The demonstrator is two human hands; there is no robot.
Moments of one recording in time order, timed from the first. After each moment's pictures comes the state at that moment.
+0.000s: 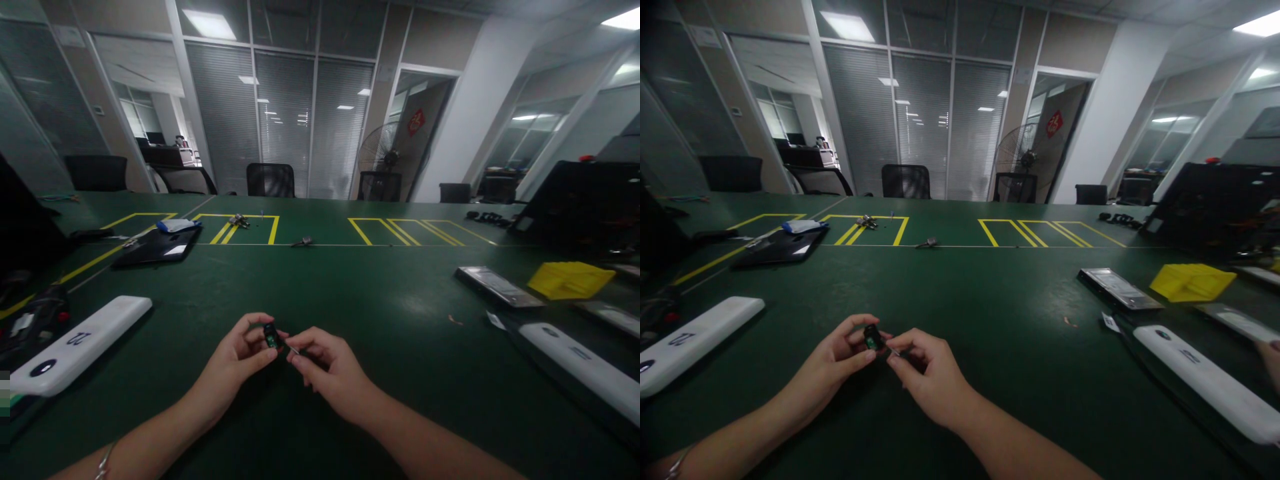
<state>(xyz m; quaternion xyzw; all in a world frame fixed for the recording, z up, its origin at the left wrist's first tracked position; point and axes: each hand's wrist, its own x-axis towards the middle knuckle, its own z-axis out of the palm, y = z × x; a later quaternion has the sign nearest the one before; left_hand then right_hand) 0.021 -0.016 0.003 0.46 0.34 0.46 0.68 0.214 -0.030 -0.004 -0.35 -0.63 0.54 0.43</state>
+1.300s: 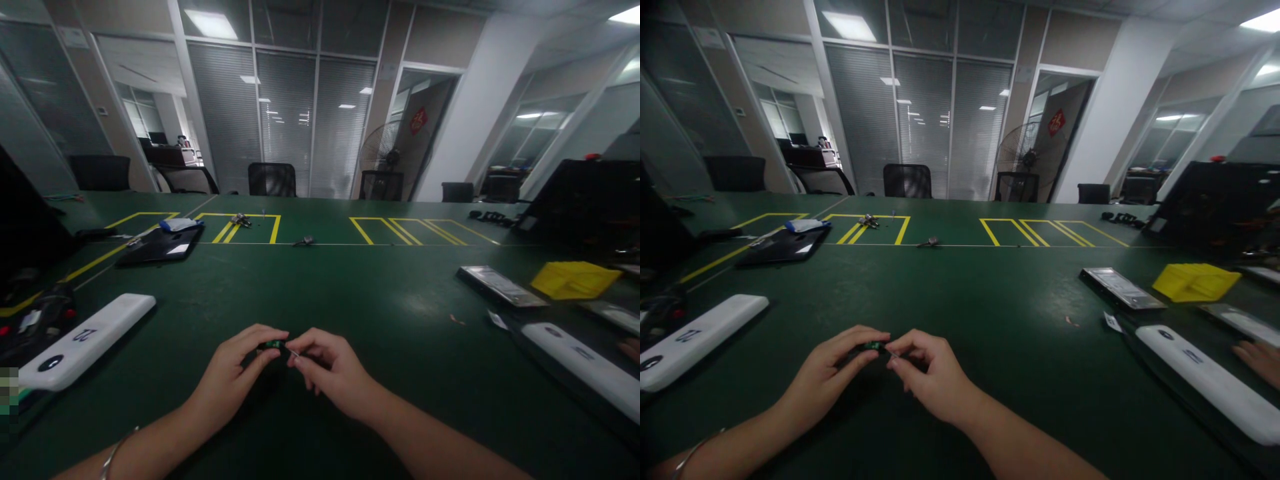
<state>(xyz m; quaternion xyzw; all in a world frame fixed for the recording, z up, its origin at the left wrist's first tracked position) 0.013 -0.025 0.017 0.76 0.41 0.38 0.33 0.218 -0.030 -0.001 -0.34 -0.63 0.58 0.40</state>
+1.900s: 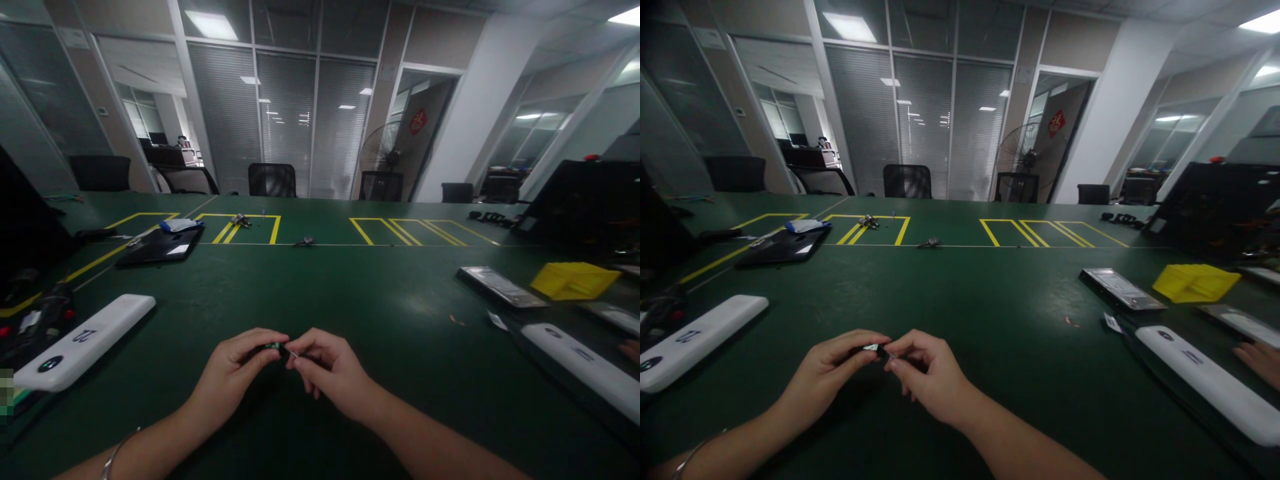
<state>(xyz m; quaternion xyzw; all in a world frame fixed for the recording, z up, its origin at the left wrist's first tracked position) 0.016 -0.025 0.016 0.69 0.43 0.41 0.42 0.217 -0.030 -0.004 -0.32 -0.61 0.60 0.40</state>
